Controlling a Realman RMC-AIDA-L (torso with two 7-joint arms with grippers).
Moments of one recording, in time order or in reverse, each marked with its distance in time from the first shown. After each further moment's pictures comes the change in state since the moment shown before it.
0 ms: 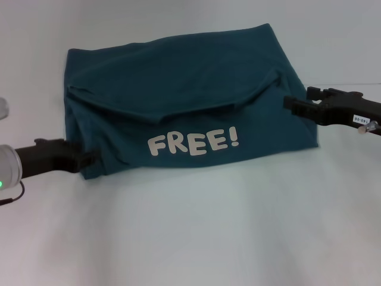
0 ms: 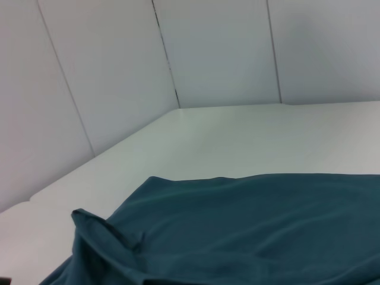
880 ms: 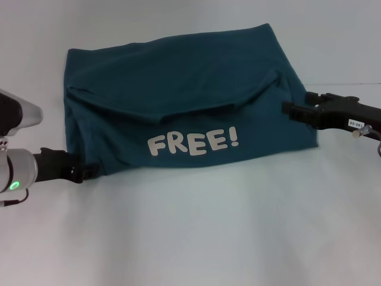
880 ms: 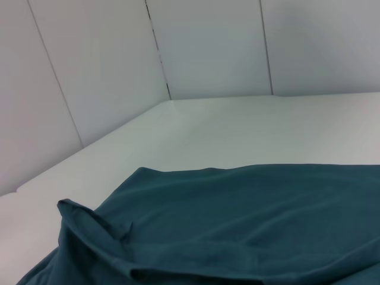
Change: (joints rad) left arm -0.086 0.002 0.060 -0.091 0.234 -0.149 -0.104; right arm 0.022 -0.001 -0.005 0.061 0.004 0.036 -0.035
